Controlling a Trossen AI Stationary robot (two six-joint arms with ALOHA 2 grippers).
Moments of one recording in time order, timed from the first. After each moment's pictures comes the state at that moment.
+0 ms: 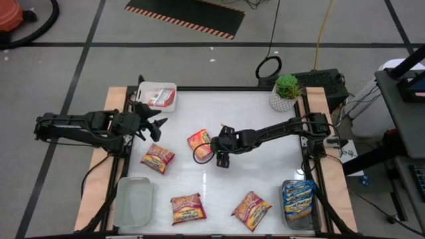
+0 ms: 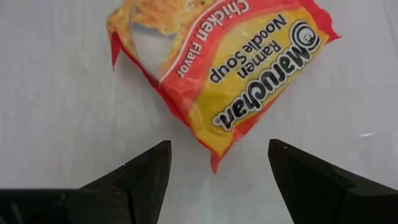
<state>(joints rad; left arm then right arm) -0.05 0.73 0.81 -0.68 -0.58 -0.44 0.06 1.91 1.26 -0.44 0.23 0.16</state>
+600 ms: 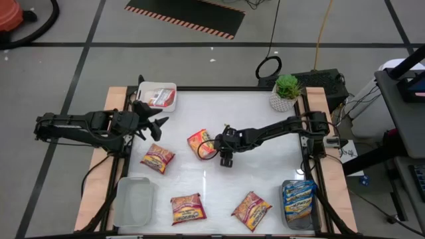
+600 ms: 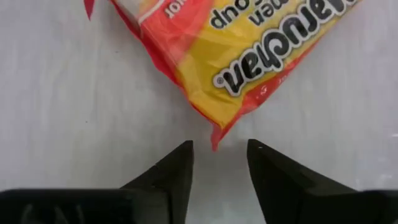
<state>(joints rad) -0.05 0.73 0.81 -0.61 -0.58 -0.41 0.01 1.92 1.12 -0.30 0.13 0.13</state>
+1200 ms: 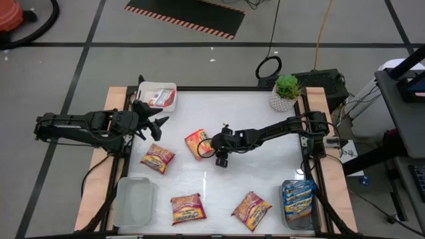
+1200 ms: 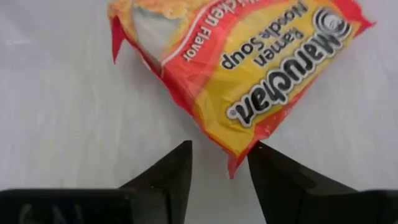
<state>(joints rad) -0.05 0.73 0.81 -0.59 -0.58 -0.39 0.01 1.92 1.10 -0.12 0.10 0.17</state>
